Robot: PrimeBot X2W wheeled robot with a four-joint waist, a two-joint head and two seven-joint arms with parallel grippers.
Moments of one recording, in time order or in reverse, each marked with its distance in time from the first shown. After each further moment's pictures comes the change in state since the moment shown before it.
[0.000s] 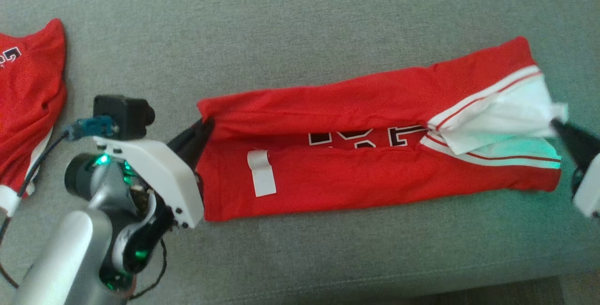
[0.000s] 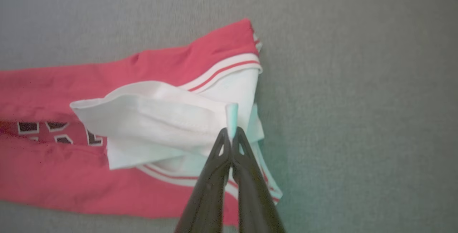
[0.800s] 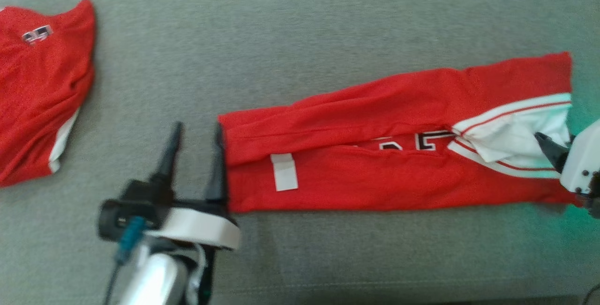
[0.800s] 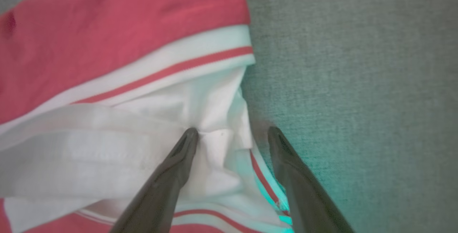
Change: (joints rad) left arm 0.140 -0.187 -0.057 0.213 0.284 0.110 -0.749; right arm -0.154 0.153 -0.082 0.271 -0.239 0.000 0.198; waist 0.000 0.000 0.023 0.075
